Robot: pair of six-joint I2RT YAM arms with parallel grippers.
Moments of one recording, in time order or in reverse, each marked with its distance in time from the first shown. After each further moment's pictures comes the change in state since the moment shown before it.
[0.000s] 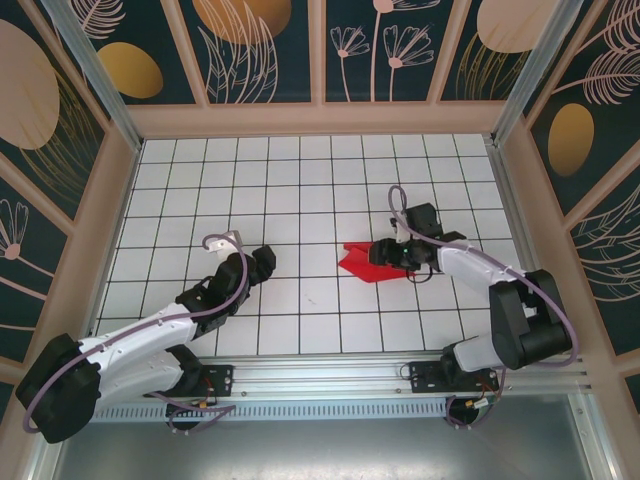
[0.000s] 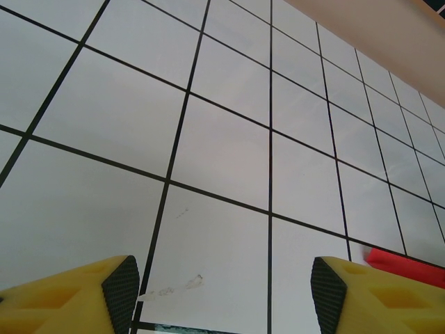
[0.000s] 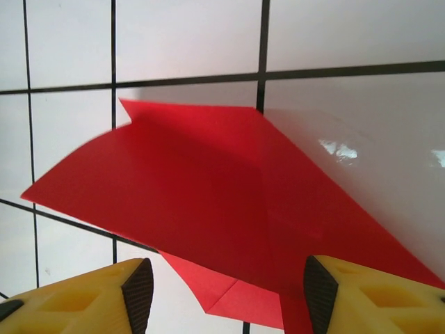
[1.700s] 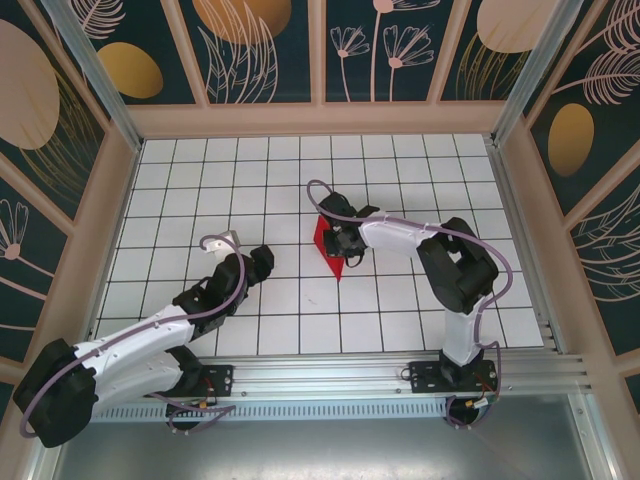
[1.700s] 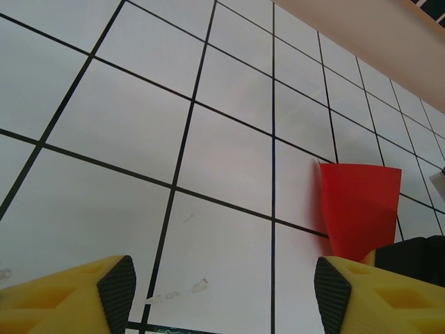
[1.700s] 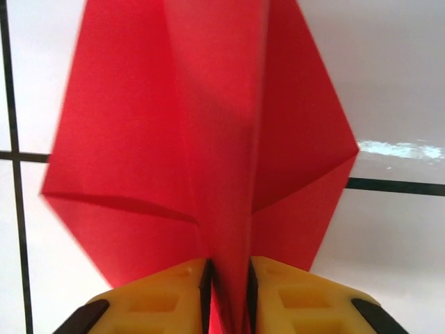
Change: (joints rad) left arm 0.000 -0.032 0.000 -0.024 -0.022 0.007; right arm 0.390 0.488 0.525 -0.175 0.407 0.249
